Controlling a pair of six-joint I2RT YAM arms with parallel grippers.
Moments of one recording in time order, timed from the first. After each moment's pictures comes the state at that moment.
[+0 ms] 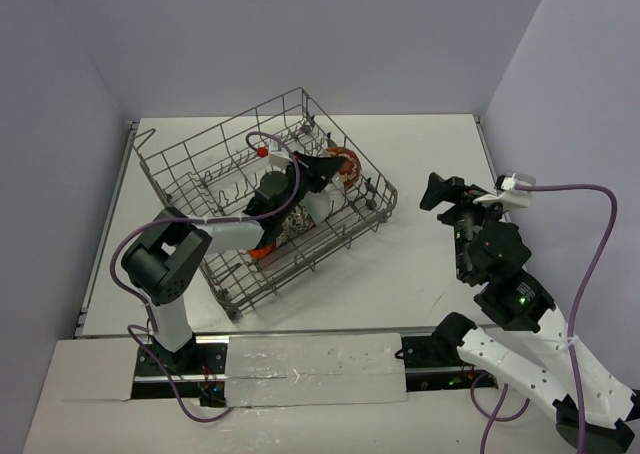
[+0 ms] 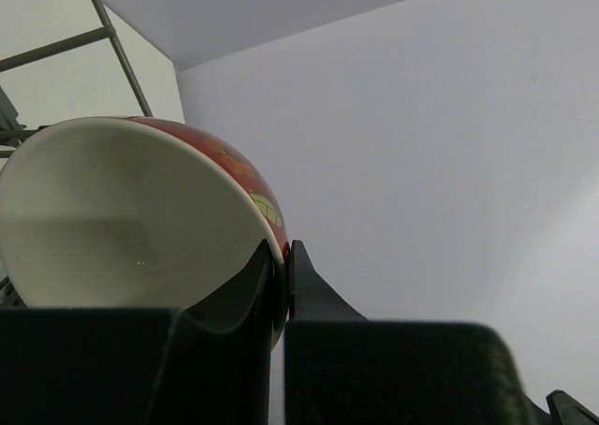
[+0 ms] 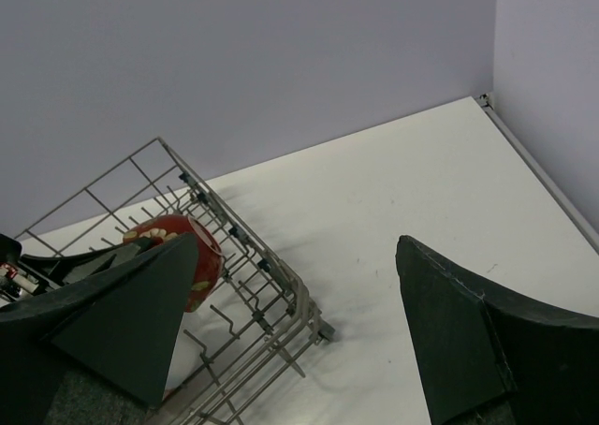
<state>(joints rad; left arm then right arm) -0.71 1.81 0.96 0.98 -0.06 -1.30 0.71 0.54 0.86 -0.25 0.86 0.26</state>
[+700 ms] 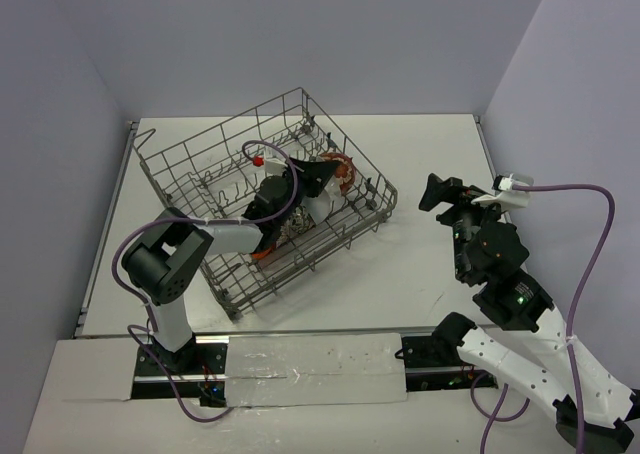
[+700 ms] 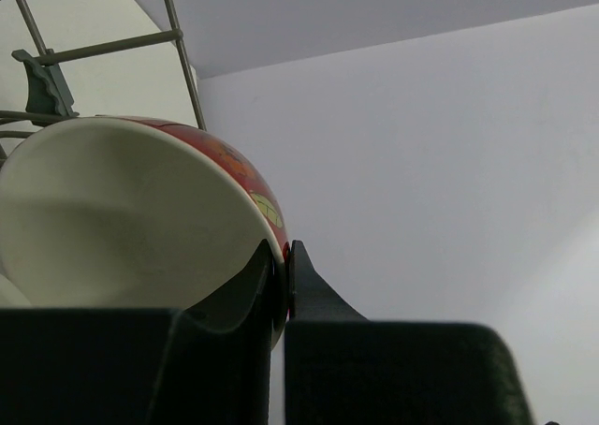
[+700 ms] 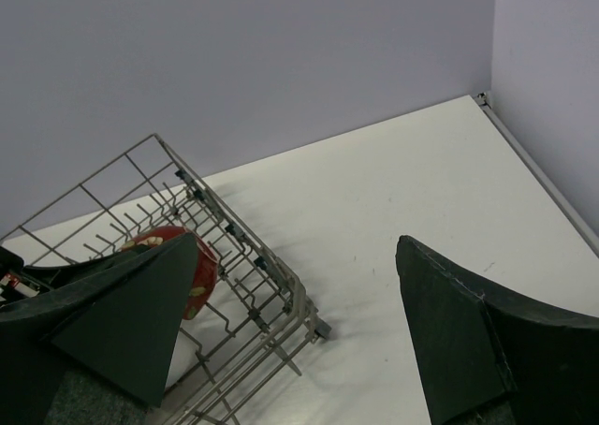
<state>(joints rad) -0.71 1.82 0.91 0.98 -0.13 -1.39 0.71 0.54 0.84 -0.25 0.86 0.25</state>
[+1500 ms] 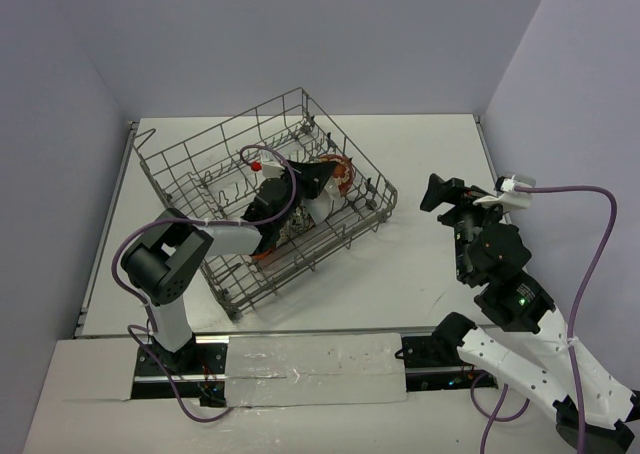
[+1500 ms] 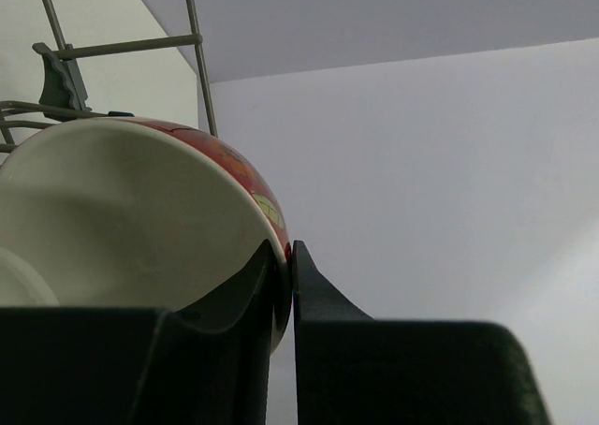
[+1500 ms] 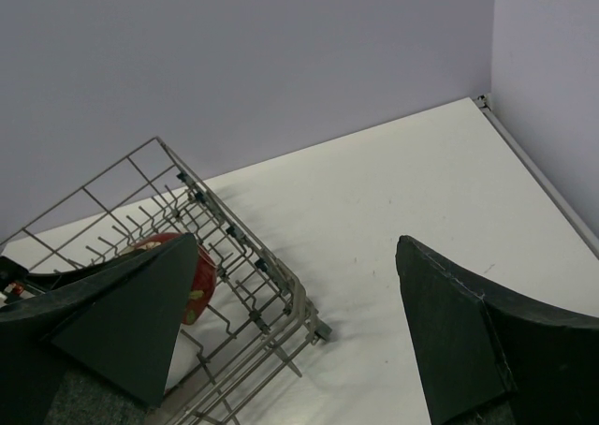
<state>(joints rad) -0.71 1.81 0.89 0.98 -0.16 -1.46 0.71 0.53 0.84 -0.25 0.86 0.25</state>
